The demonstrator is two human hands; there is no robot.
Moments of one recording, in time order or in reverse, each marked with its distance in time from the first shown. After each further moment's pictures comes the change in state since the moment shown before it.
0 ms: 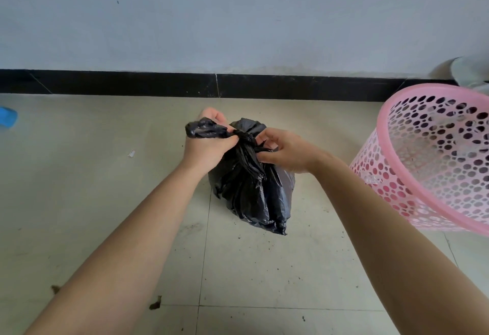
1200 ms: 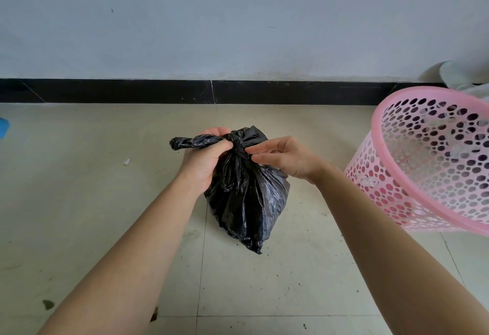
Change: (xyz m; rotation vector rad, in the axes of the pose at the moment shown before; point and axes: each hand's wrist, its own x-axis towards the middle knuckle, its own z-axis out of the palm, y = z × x) left_hand -0.012 0.004 0.009 -0.631 -0.111 -0.414; right_hand -0.003 0.016 0.004 0.403 0.032 0.005
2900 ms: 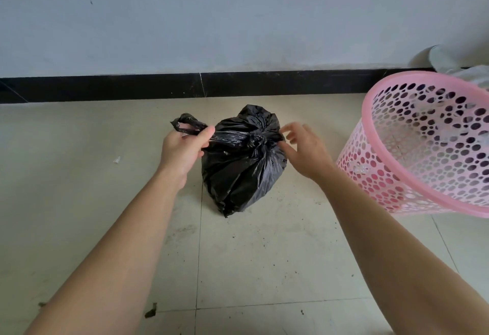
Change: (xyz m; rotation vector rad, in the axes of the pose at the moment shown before) left_hand 0.012 0.001 -0.026 0.350 0.124 0.110; right_hand 0.005 0.071 -0.015 -0.586 0.507 -0.009
